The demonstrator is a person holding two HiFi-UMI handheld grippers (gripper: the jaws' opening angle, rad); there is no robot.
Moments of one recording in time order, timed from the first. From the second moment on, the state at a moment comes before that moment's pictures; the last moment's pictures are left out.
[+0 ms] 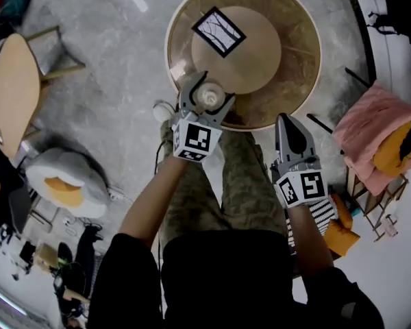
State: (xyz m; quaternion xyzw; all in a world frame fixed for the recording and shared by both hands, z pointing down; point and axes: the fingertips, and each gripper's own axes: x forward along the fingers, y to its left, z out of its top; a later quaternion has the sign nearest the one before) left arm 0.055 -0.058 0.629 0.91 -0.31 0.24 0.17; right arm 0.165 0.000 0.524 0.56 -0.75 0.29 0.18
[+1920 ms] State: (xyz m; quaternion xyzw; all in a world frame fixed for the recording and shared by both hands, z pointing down) left arm 0.084 -0.033 0.207 0.91 -0.35 0.17 0.13; right arm 0.341 0.052 0.170 0.71 -0.68 0.10 0.13
